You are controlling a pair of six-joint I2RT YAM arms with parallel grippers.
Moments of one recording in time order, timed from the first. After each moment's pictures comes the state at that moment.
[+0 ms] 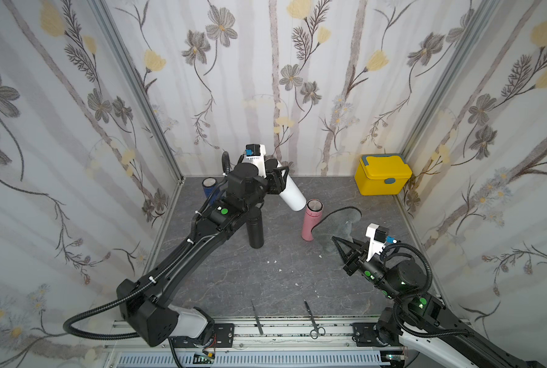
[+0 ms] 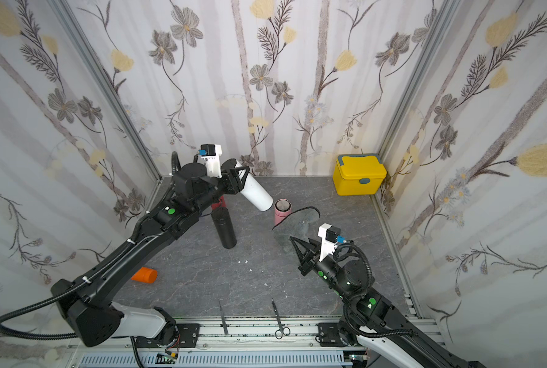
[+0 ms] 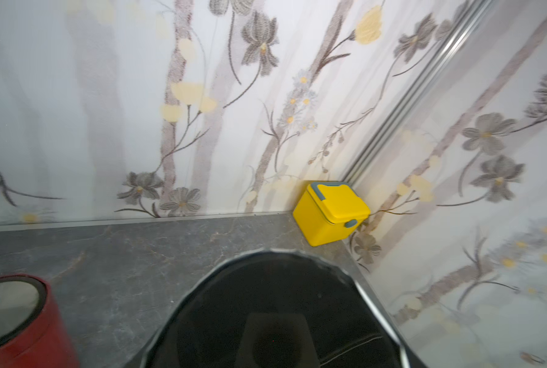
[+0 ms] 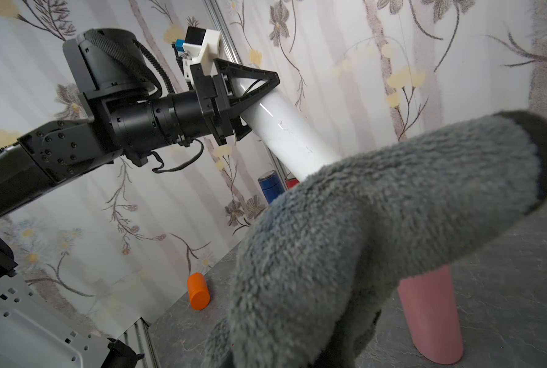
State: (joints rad) left arm -0.62 1.47 1.51 -0.21 -0.13 -0.42; right arm 0.86 0.47 0.48 0.10 0.09 0.41
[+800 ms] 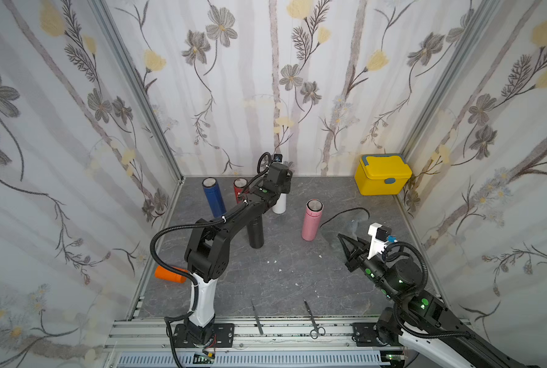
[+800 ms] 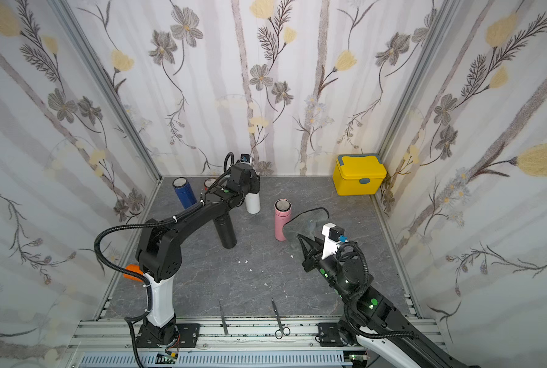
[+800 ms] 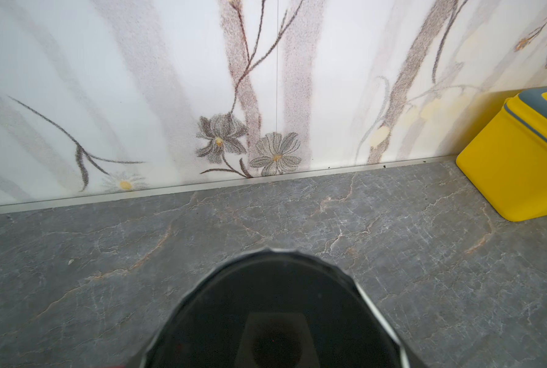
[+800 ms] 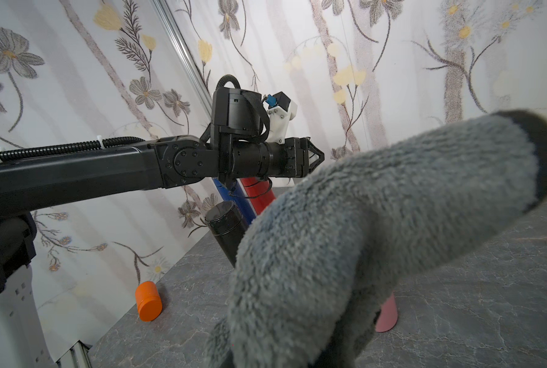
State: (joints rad) left arm -0.57 2.01 1.72 -0.19 -0.33 -0.24; right arm 0.83 0.44 0.48 0.02 0.20 0.38
